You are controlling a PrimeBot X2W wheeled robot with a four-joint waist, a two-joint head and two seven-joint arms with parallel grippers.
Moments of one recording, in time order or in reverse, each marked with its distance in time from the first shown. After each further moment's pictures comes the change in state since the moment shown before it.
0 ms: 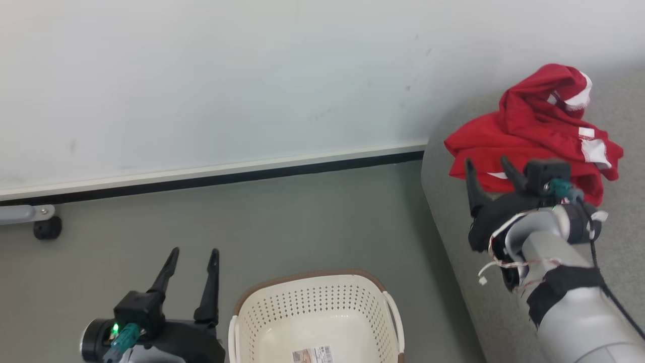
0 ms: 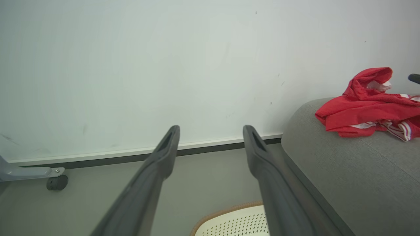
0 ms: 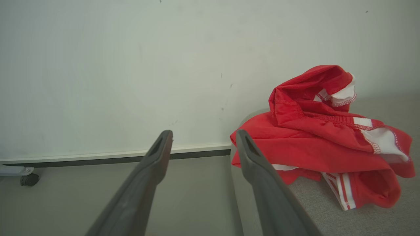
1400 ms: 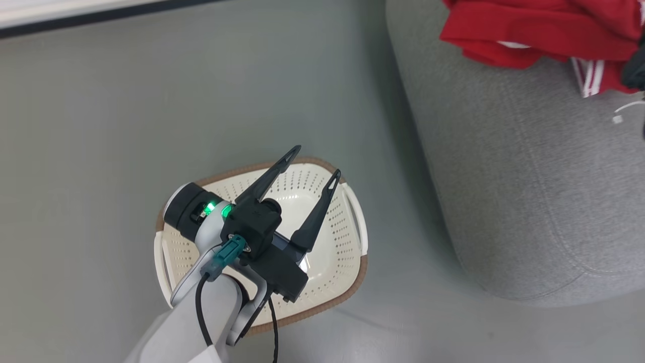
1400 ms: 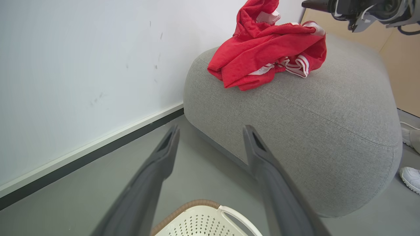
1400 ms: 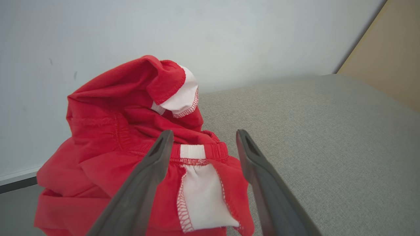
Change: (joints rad) left arm -0.345 -0.036 -0.248 -0.114 0.171 -0.135 0.140; right arm -0.443 -0.245 -0.075 0.127 0.026 -0.112 0.026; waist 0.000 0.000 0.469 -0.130
